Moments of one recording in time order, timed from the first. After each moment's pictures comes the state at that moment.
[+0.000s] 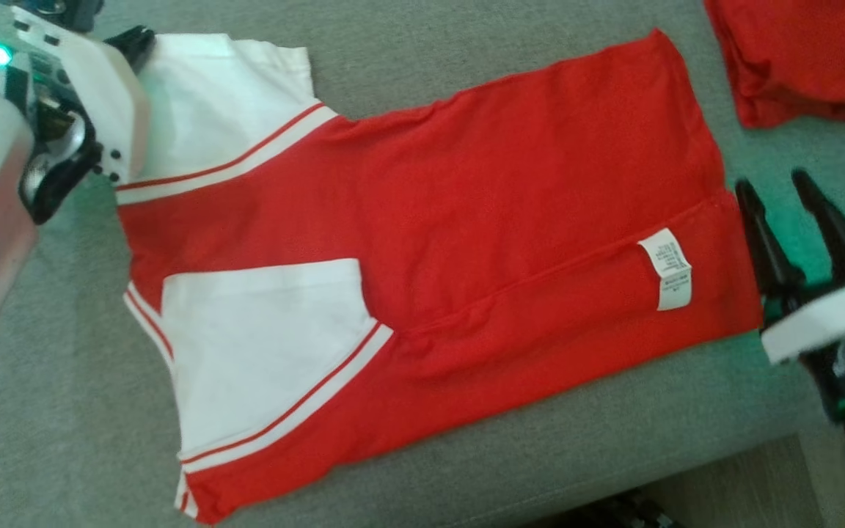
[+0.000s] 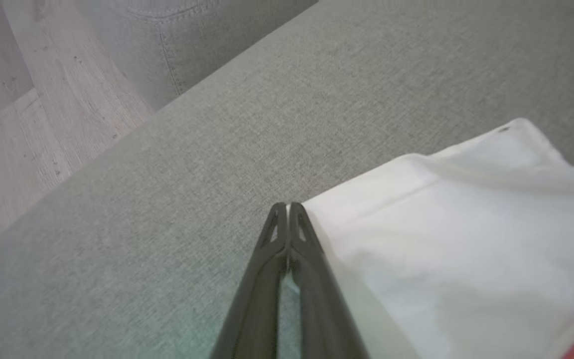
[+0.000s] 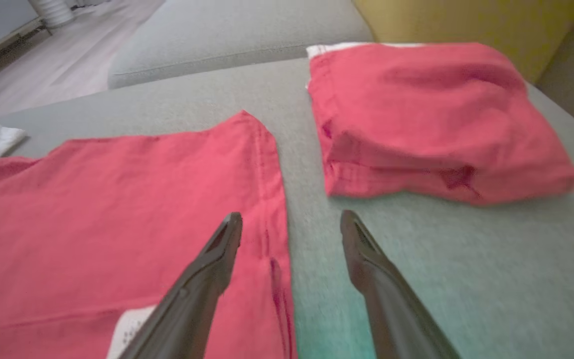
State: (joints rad) left arm -1.17 0.55 -1.01 0.69 -0.79 -0.13 0.39; right arm -0.21 -0.40 0.15 0.14 0.54 0.13 -0.01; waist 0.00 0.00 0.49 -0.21
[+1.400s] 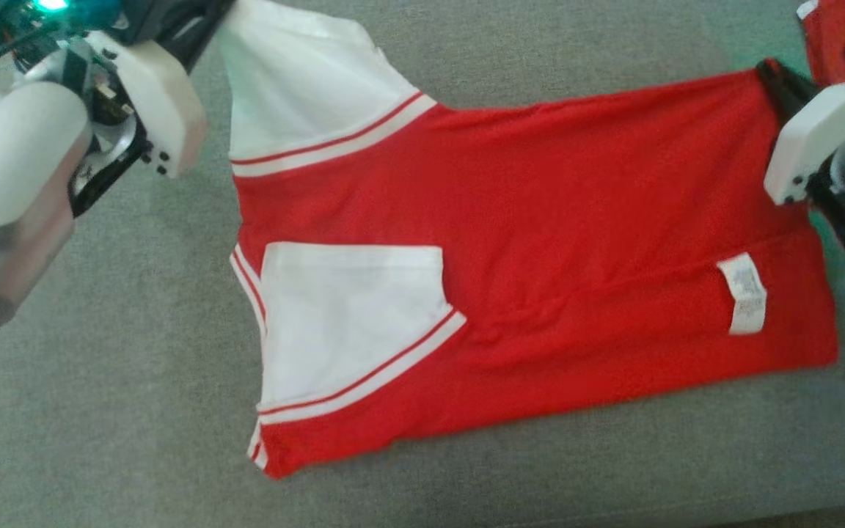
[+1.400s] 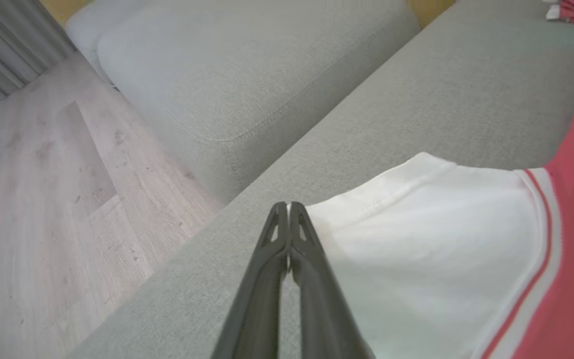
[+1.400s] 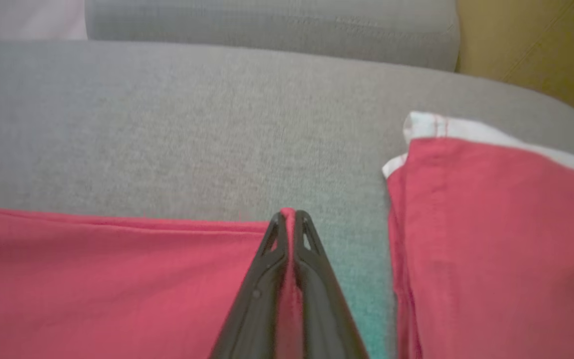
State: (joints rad) left arm -1.27 0.55 -1.26 0.61 -0.80 -0.13 0.08; right arm -0.86 -0.45 0.48 0.79 0.51 0.13 0.20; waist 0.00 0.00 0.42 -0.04
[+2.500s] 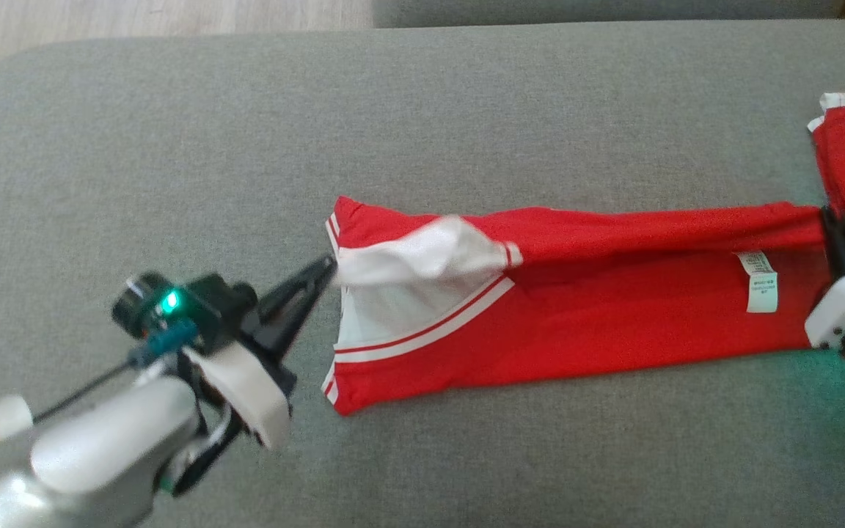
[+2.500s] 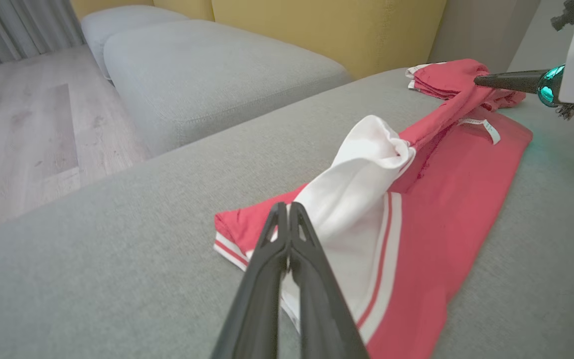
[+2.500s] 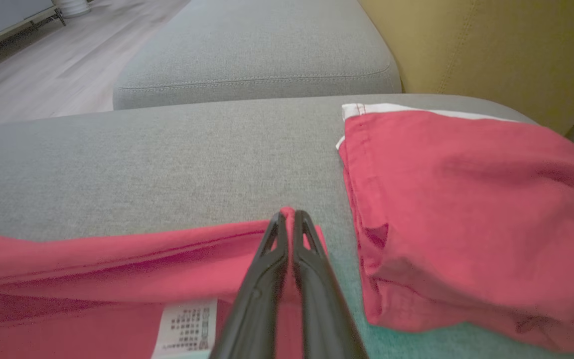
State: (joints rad) left arm -0.75 0.67 -1.29 0.11 -0.89 0.11 -0.16; right arm -0.48 -0.46 0.23 0.78 0.52 0.13 -0.08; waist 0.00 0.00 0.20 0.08
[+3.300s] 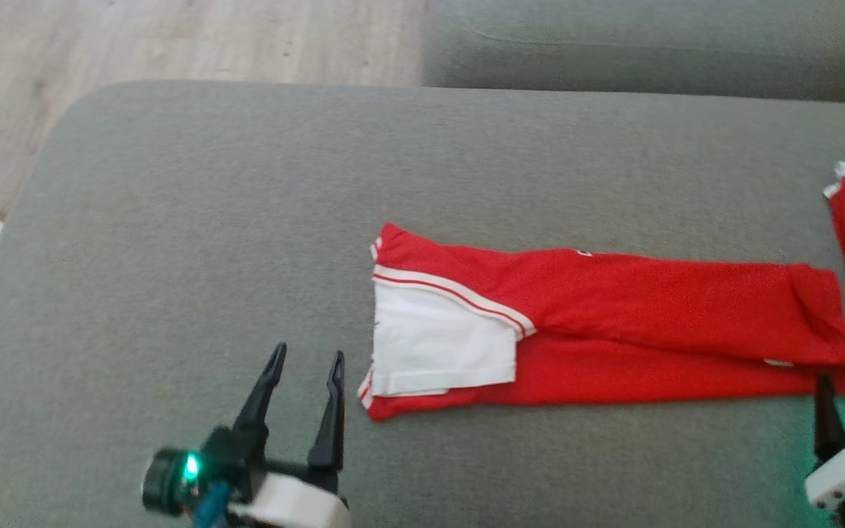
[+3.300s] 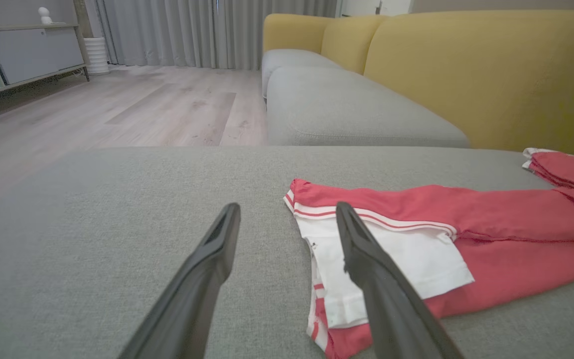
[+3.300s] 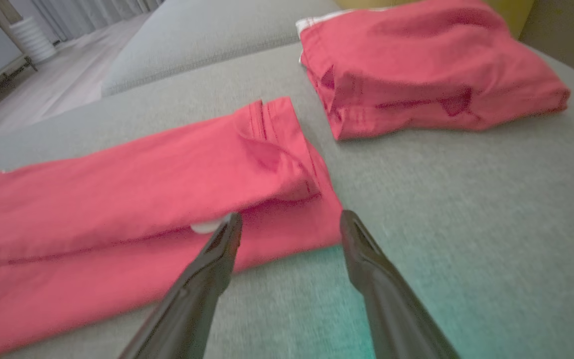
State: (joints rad) left arm -0.22 0.45 -0.93 0.03 -0.72 0.49 -0.25; right arm -0.02 -0.25 -0.15 0.56 0.41 0.13 -0.09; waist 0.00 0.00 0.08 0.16
